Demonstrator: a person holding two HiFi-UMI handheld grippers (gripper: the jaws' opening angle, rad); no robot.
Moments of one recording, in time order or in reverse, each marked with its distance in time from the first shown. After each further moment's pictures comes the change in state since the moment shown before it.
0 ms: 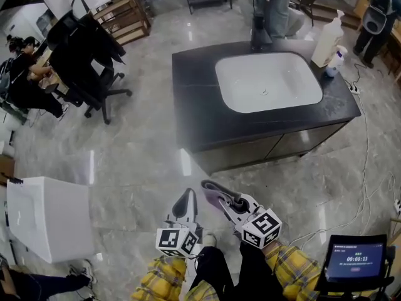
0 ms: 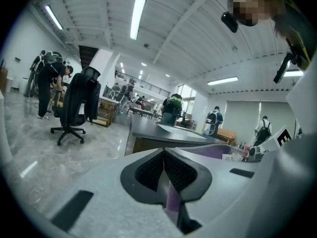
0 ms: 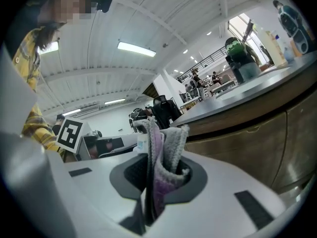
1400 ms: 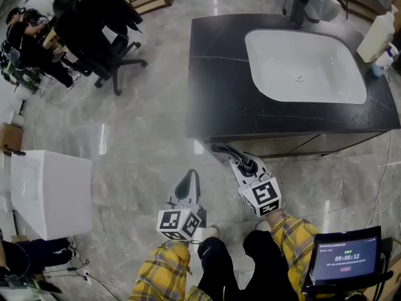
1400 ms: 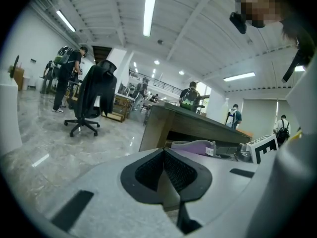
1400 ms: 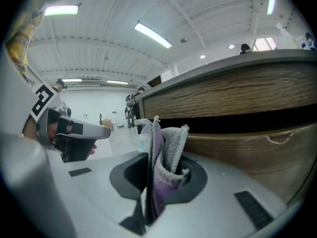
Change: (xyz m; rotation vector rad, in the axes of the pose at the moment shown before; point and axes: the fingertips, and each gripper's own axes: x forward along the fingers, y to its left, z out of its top) left arm 0.067 0.093 -0.078 -0.065 0.012 0.154; right arm 0.127 -0.133 -0.045 -0.309 0.038 -0.079
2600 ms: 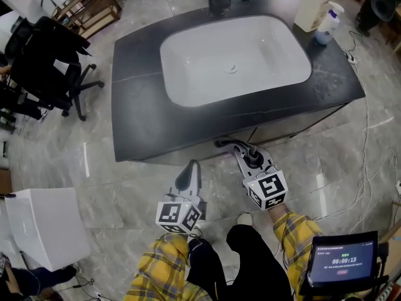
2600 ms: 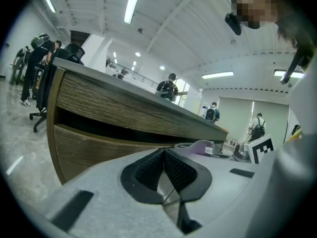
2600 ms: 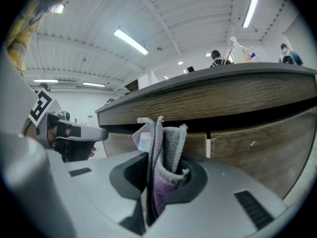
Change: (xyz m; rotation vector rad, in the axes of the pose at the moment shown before) left arm 0.110 -0.195 -0.031 0.054 0.059 -0.268; right arm -0.147 -0.184 -0.010 0.083 -0.038 -0.261
